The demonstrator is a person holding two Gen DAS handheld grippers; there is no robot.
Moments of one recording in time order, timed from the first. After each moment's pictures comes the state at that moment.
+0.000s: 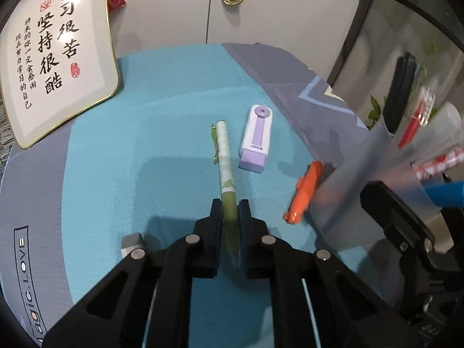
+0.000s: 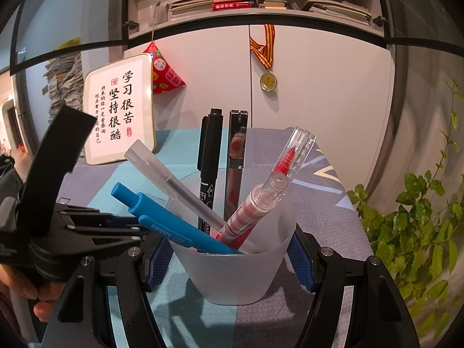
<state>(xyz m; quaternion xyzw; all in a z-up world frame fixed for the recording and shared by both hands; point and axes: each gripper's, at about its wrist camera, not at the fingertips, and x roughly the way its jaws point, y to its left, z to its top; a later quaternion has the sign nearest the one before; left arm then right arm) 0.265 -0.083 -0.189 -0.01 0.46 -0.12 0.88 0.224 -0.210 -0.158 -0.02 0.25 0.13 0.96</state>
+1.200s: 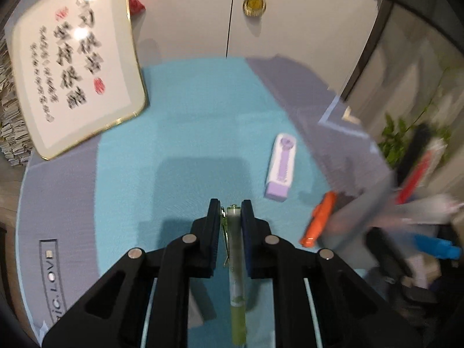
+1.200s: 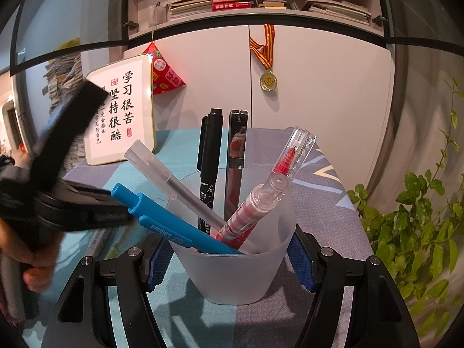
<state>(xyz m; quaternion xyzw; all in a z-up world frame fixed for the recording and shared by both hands) 0.273 -0.059 -0.150 -0.02 0.45 -0.08 0.89 0.224 -0.210 -0.158 -0.02 0.25 0.13 0.96</state>
